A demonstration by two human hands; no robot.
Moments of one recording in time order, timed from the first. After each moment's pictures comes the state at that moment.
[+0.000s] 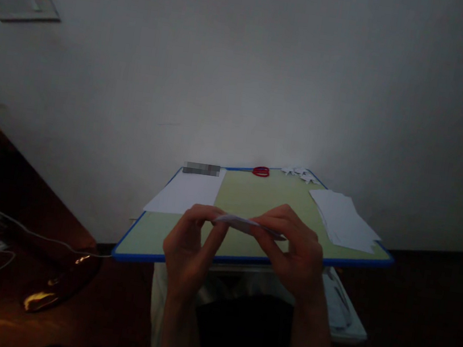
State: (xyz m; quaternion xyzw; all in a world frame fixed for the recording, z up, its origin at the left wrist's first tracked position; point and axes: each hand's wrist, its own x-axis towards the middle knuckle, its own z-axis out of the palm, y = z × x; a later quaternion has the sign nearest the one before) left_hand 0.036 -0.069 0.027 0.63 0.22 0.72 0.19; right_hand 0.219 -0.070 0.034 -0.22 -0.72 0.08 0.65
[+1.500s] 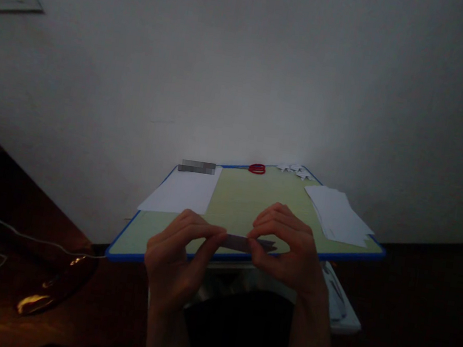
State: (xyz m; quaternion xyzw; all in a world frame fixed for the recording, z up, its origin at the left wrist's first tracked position) left_hand 0.029 -0.081 0.043 0.73 0.25 0.64 0.03; right_hand 0.235 -0.063 0.037 -0.22 -0.77 0.03 0.59
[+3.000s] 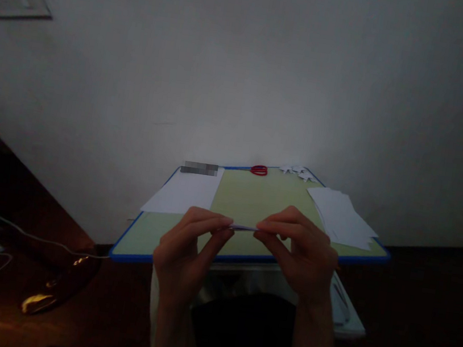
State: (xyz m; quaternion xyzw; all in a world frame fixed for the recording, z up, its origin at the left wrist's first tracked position) left_hand 0.031 -0.076 0.037 0.71 0.21 0.67 0.10; right_hand 0.227 -0.068 0.032 -0.16 -0.70 0.06 0.69
